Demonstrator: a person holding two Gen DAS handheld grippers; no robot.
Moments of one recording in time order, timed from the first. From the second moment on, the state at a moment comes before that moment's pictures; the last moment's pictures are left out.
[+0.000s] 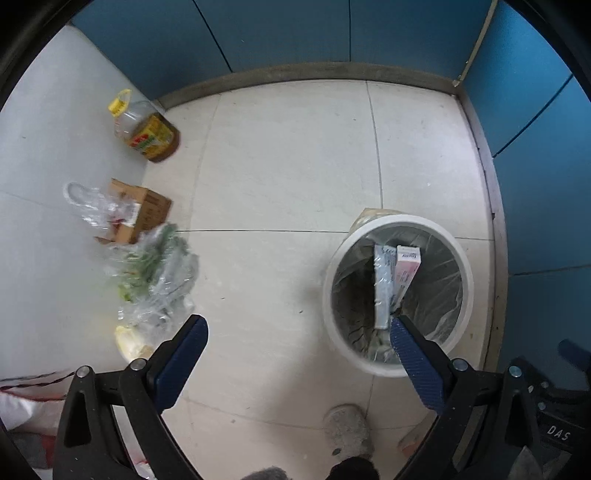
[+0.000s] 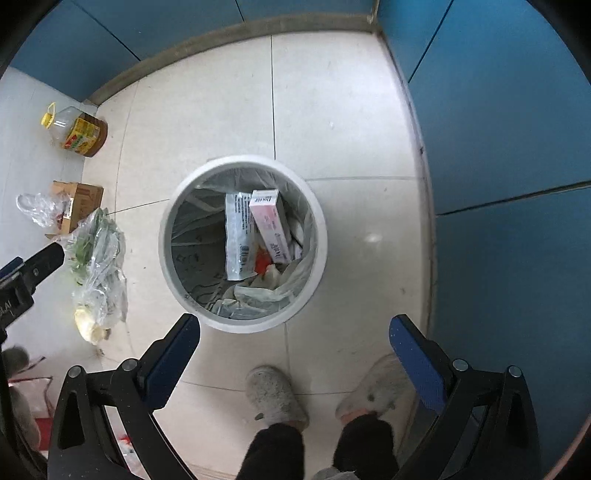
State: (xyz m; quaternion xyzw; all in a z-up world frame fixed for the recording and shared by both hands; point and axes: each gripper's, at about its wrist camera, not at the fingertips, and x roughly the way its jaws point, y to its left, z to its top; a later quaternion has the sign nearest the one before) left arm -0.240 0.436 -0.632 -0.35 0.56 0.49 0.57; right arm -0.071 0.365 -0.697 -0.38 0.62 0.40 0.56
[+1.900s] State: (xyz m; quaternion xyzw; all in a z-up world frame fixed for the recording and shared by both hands) left arm 0.120 0.085 -0.254 0.10 0.59 0.14 0.79; right arm 0.209 -0.127 -0.200 0.02 0.59 0.18 0.79
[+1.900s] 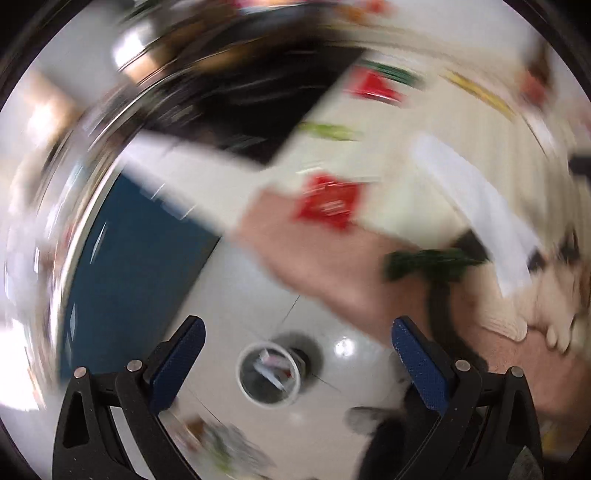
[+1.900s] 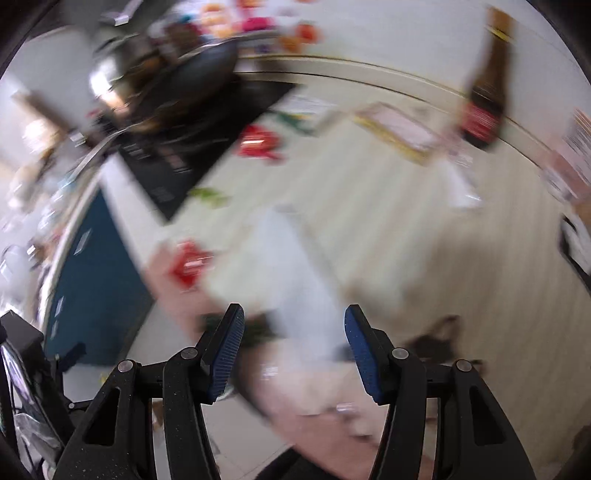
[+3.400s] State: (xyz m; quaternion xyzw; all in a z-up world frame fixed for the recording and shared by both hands) left arm 0.189 0.061 -0.304 -0.31 0.67 0.00 0.67; right arm 0.274 -0.217 -0.292 0.14 0.66 0.09 0.73
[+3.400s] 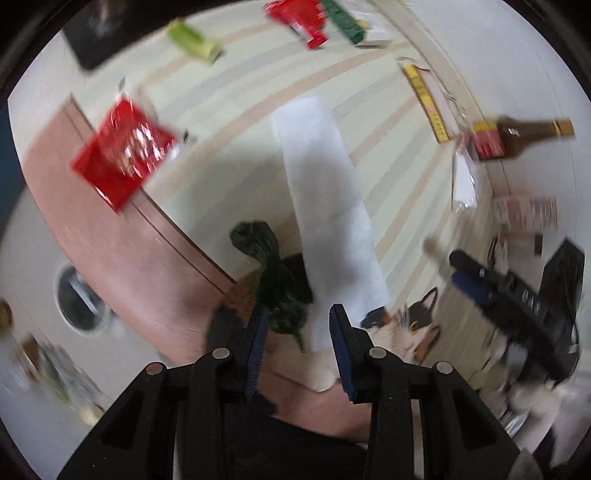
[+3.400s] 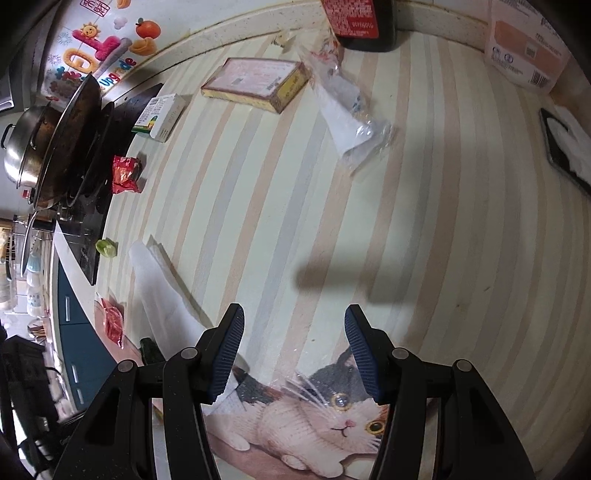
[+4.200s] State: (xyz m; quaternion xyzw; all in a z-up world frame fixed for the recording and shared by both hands) left arm 0.164 0.105 -0.315 -0.30 0.64 0.11 0.70; right arm 0.253 -0.069 -0.323 -0.07 0.65 0.20 0.73
